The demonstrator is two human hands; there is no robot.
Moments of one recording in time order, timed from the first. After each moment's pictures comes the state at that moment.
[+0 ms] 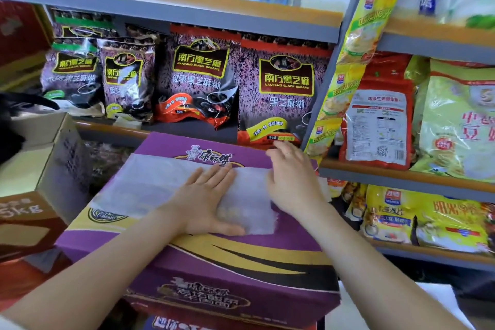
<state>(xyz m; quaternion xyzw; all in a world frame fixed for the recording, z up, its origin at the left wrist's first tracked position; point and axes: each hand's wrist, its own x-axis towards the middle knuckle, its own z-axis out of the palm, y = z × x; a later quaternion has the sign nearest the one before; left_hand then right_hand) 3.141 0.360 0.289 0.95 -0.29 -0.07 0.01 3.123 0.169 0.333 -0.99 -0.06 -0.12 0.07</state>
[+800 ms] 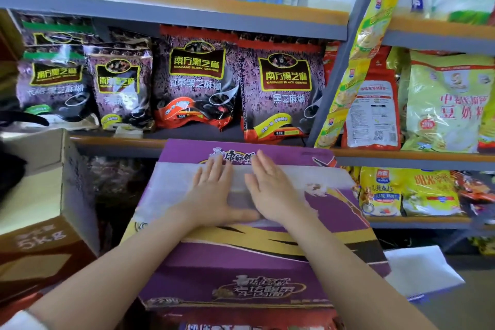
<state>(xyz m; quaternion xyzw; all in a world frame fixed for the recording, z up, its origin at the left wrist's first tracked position) 3.159 0.413 0.288 0.95 -0.26 -0.08 0.12 3.128 0.266 0.297 -0.99 -0.01 -0.02 0.14</state>
